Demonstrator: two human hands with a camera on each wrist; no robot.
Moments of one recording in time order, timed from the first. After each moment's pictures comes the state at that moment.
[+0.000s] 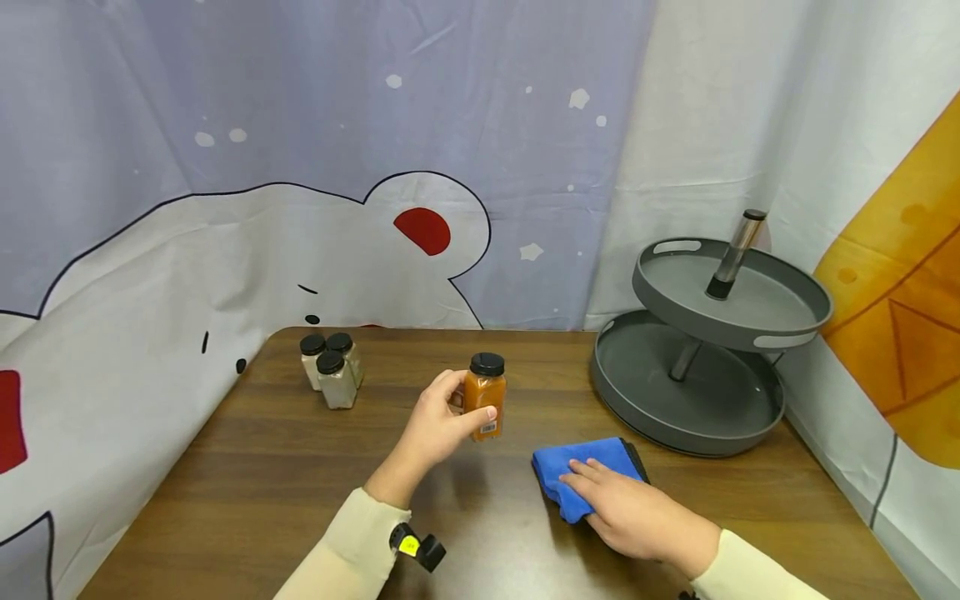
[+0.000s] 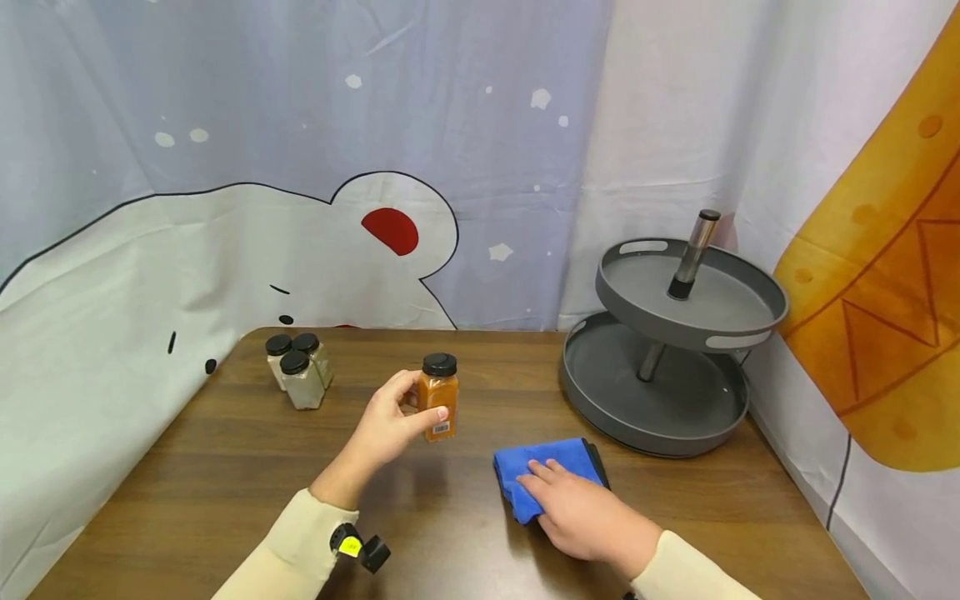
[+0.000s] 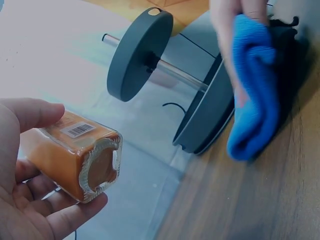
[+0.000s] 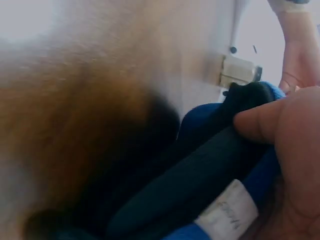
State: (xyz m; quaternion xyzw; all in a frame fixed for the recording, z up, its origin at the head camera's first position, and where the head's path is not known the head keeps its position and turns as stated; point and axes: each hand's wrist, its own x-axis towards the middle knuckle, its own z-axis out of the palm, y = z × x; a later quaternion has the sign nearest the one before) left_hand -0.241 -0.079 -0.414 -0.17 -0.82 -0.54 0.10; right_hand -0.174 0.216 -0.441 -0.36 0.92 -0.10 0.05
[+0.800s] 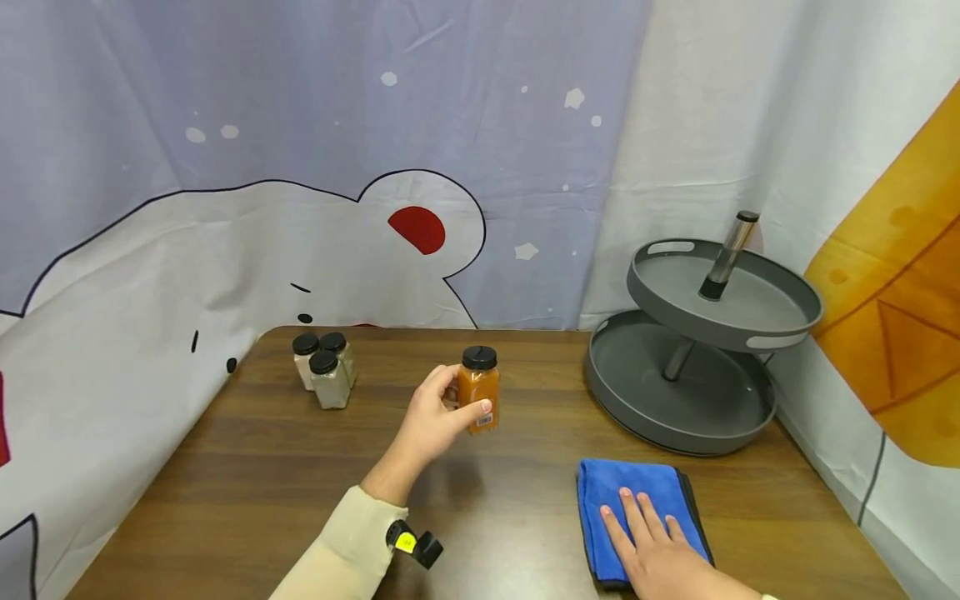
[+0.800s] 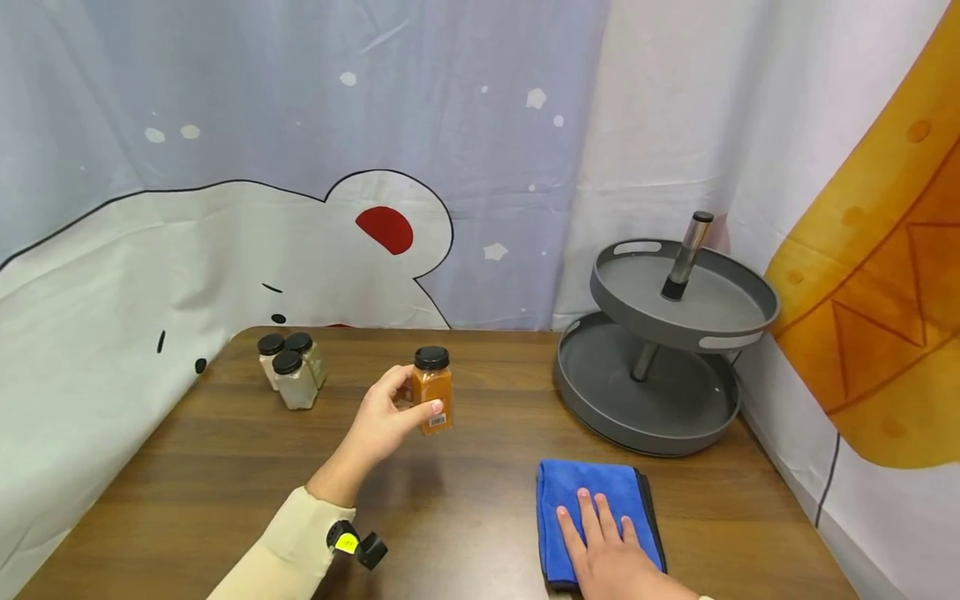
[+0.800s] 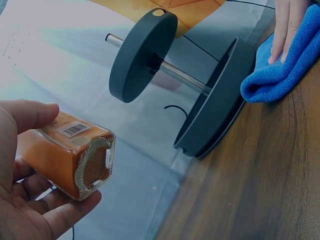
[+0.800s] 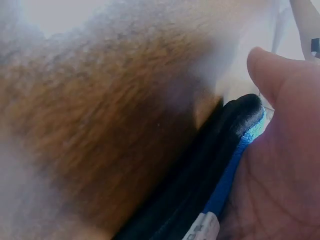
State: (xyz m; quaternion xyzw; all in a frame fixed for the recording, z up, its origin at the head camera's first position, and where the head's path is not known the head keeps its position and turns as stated) left_hand -0.247 -0.077 -0.416 -0.18 -0.79 -0.57 0.12; right_hand -0.133 0.257 -0.481 -0.24 0.95 -0.05 0.19
